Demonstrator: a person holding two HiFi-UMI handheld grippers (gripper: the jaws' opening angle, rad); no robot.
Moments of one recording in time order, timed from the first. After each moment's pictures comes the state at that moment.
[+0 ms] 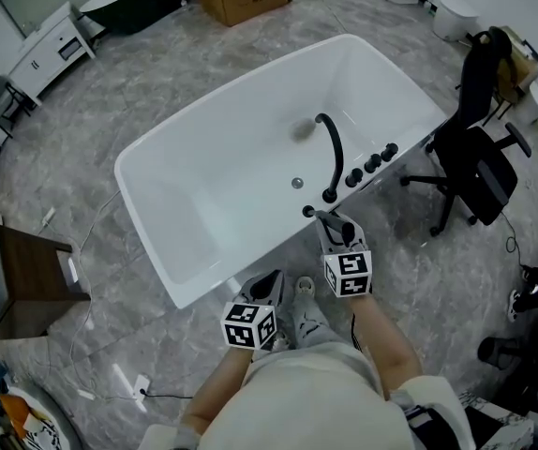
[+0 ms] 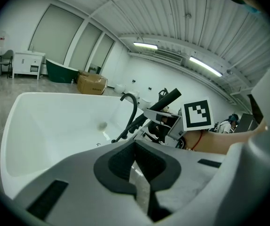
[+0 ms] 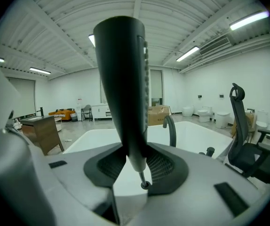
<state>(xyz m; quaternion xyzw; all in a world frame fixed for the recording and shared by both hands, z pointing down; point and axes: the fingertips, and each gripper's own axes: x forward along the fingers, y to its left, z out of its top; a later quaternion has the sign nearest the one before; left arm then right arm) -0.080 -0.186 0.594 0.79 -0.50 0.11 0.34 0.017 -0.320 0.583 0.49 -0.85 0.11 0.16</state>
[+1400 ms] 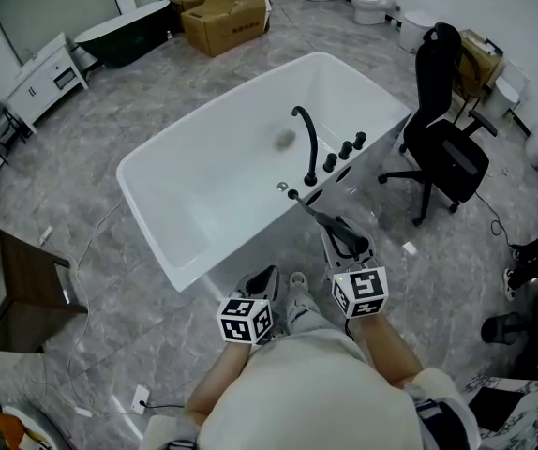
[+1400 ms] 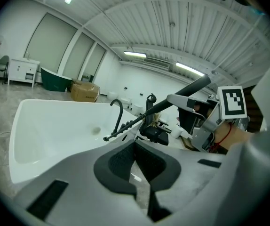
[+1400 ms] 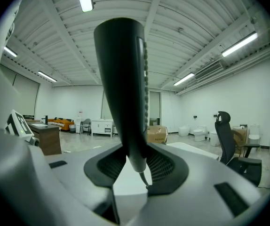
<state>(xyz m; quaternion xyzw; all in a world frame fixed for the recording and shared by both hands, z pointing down) -0.067 -0.073 0.553 0.82 -0.48 0.08 0.29 0.048 -0.145 0.449 0.51 -0.85 0.03 0.07</state>
